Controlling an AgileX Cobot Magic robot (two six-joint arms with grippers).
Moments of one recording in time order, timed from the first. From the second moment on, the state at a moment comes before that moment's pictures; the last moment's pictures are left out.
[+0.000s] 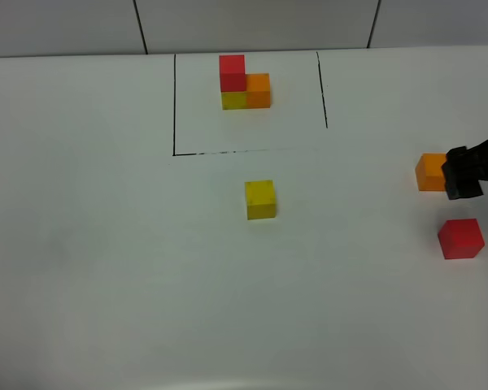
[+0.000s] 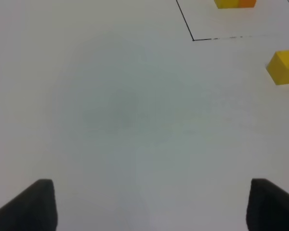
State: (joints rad) left arm -0.04 0.00 -0.51 -0.10 1.05 0.09; right arm 0.05 1.57 -1.04 -0.04 0.82 -0.09
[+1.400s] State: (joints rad) left arm -0.04 0.00 -0.51 -0.10 1.05 0.09; right arm 0.08 1.93 -1.28 -0.01 0.72 -0.05
